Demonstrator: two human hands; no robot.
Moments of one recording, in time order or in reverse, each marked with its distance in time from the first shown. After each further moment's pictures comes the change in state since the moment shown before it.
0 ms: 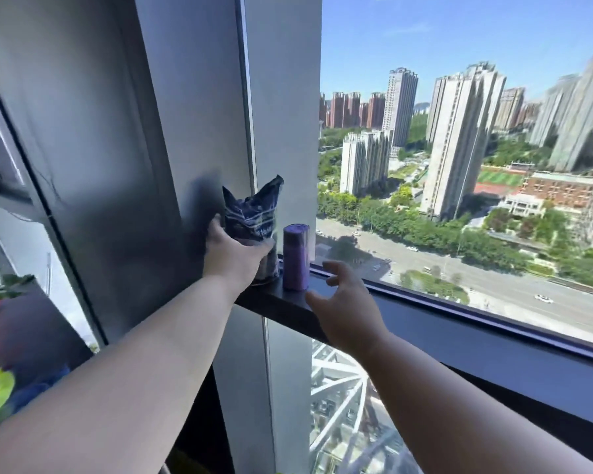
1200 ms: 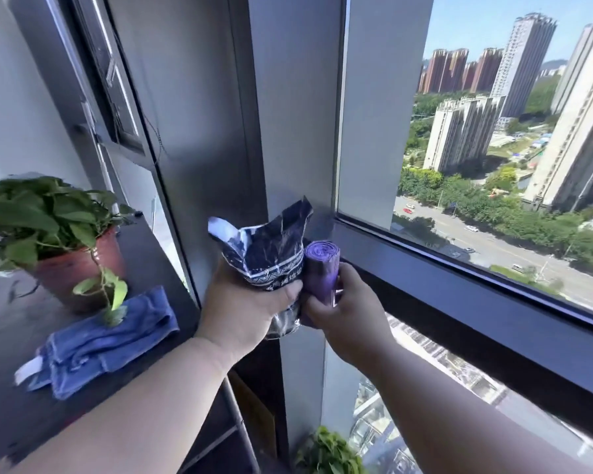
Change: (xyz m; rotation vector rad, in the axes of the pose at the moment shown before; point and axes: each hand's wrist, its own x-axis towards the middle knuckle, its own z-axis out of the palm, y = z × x) left_hand -0.115 -0.084 -0.085 -0.152 0.066 0.126; right_hand -0.042 -0.003 0.090 0.160 -0.225 -0.159
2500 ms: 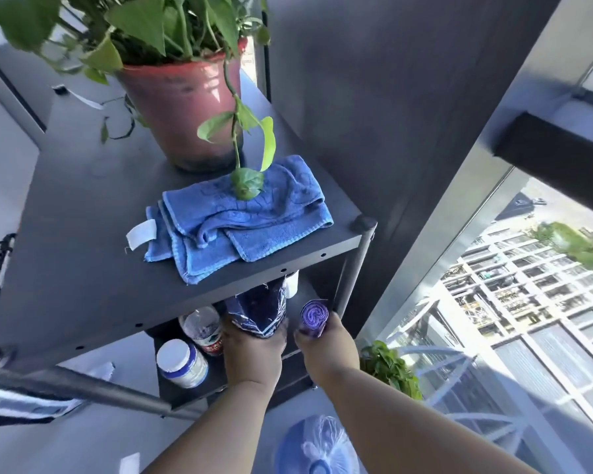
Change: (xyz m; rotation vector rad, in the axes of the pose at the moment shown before) left_hand -0.149 -0.296 -0.137 0.467 0.508 -0.557; right_hand -0.114 0.125 0.339 -0.164 -0.429 0.574
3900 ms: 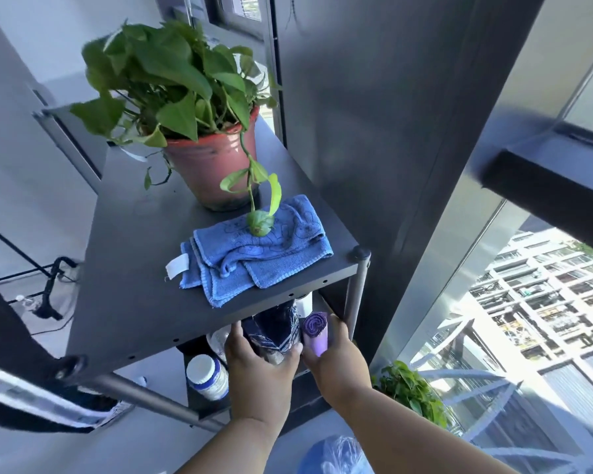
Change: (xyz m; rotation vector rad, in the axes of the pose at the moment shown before) left_hand -0.030 0.056 -0.058 -0.008 -0.116 -0.063; right_hand -0.020 -0.019 -0.019 -0.188 -0.089 -0.169
